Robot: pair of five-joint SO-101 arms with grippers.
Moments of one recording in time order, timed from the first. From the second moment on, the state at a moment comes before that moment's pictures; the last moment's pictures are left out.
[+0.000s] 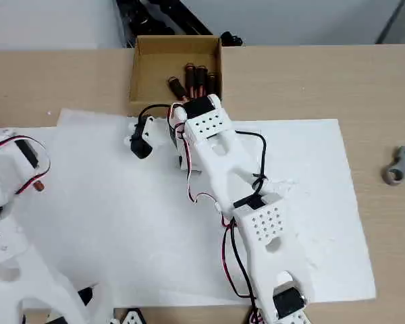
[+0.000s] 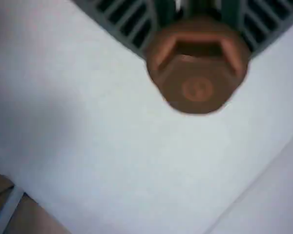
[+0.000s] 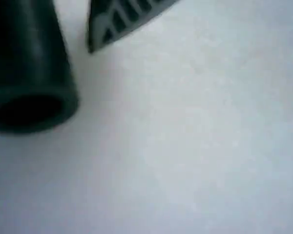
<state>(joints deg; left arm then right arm) -27.9 -30.5 -6.1 99.3 16.2 -29.3 49.6 -44.6 90.9 55.6</state>
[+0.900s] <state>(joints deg) -27.9 -30.5 -4.4 98.4 12.5 -30.5 50.2 -46.2 93.5 55.1</state>
